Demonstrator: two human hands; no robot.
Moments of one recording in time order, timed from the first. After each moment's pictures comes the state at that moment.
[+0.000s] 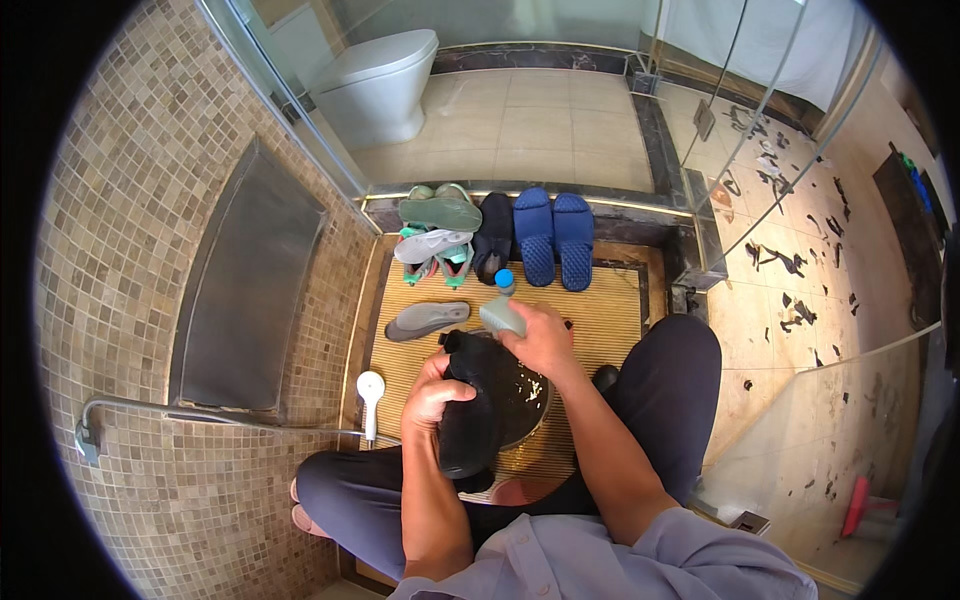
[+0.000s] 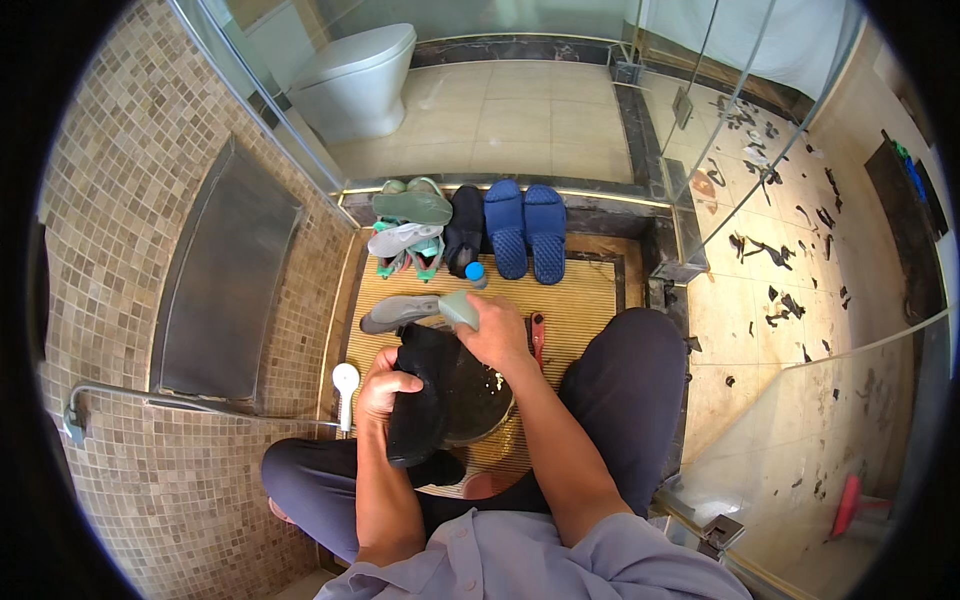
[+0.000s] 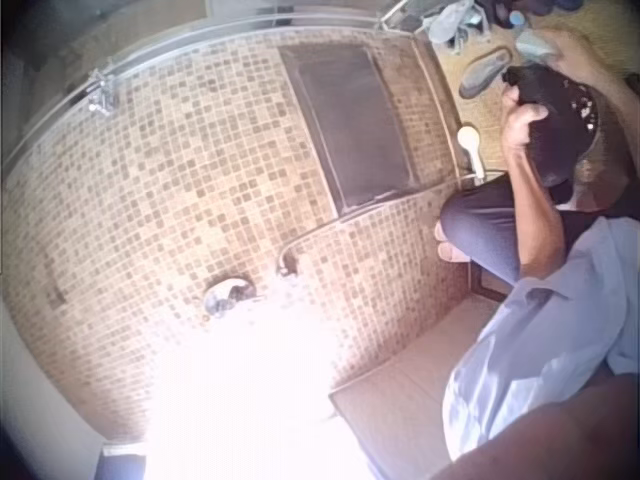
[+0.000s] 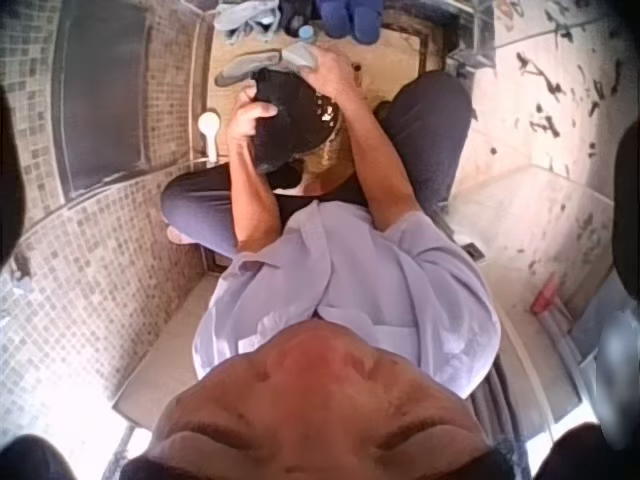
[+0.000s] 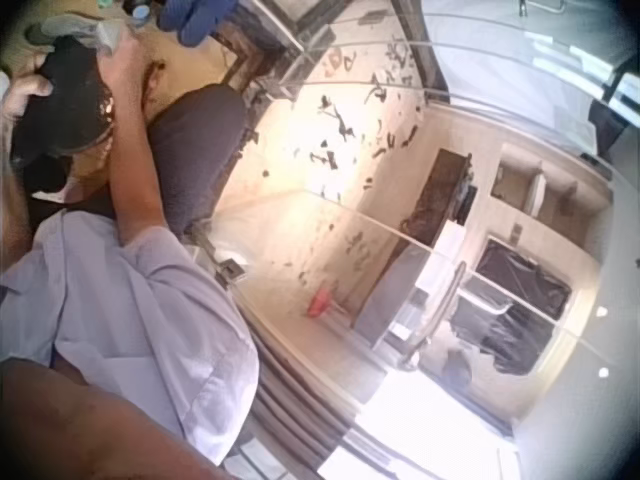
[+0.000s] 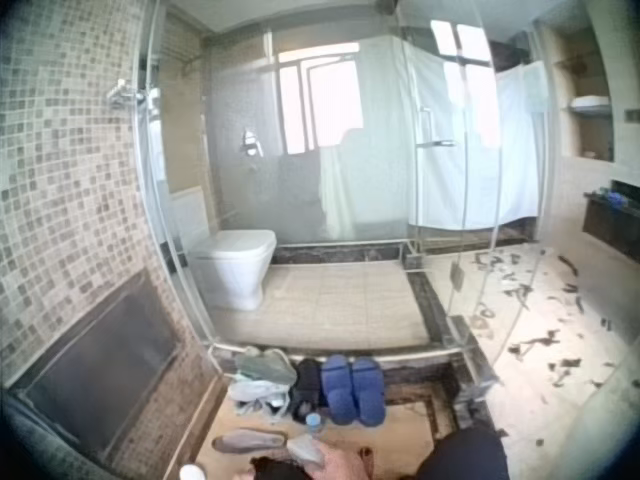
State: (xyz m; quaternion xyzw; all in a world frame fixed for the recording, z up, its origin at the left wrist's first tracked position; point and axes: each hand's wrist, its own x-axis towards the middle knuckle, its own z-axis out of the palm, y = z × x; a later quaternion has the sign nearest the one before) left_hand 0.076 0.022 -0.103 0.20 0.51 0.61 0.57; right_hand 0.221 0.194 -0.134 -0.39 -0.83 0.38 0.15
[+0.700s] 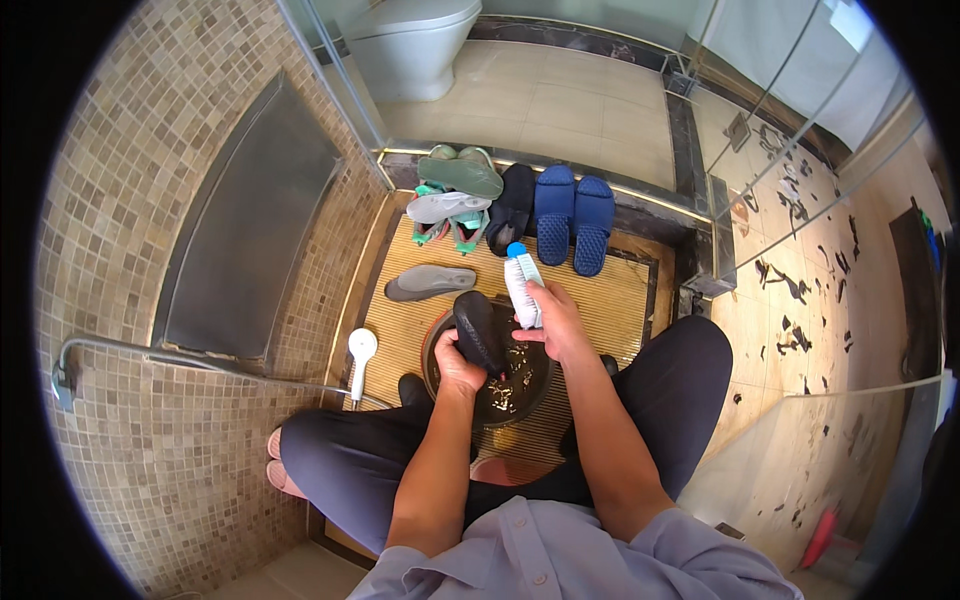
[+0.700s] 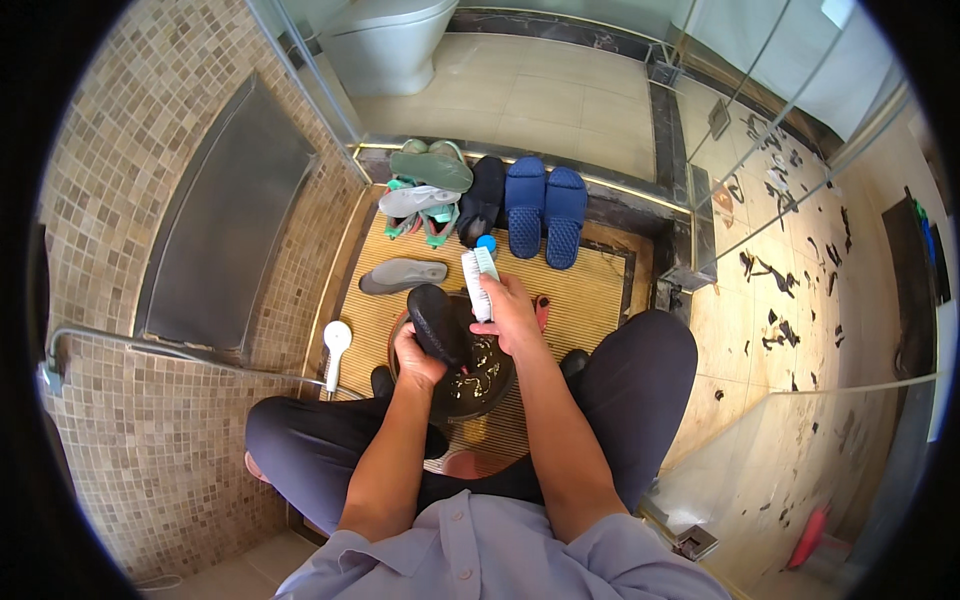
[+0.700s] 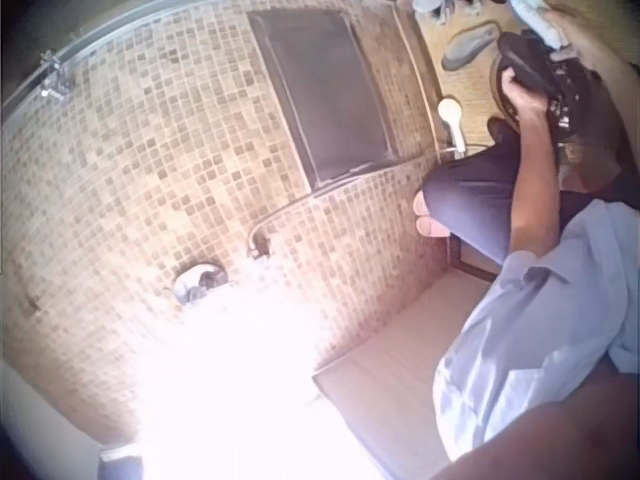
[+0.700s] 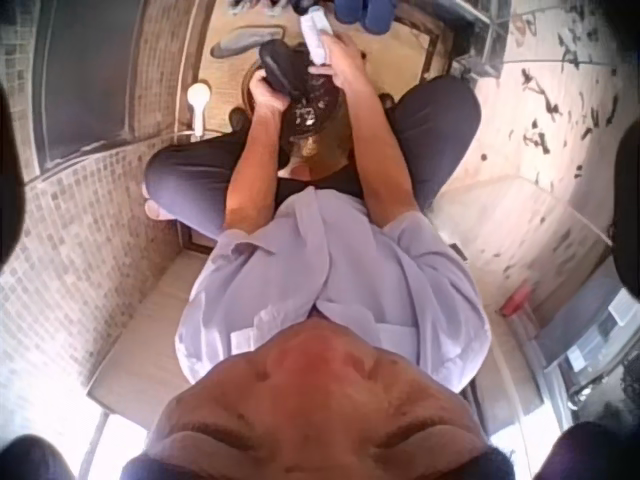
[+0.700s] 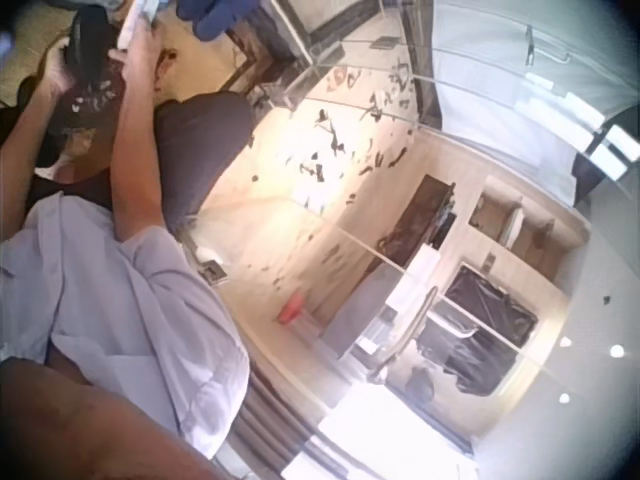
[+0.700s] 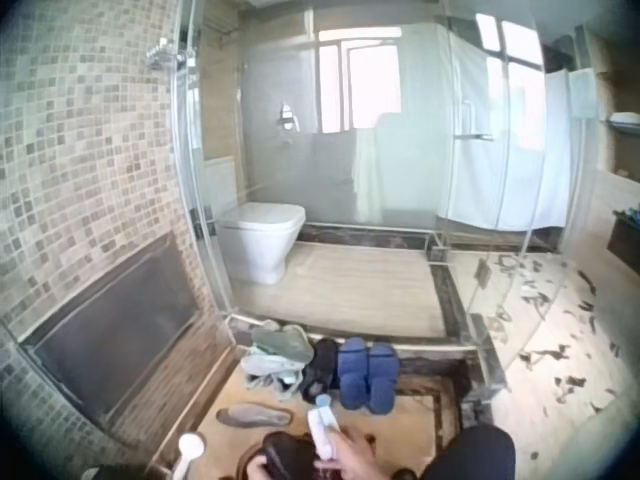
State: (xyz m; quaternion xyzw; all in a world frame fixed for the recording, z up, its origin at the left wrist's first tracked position) left_hand 0.094 0.051 -0.240 -0.19 0.32 0.79 0.49; right_hand 0.205 0.200 -0.182 -0.45 -0.39 0.78 0.18
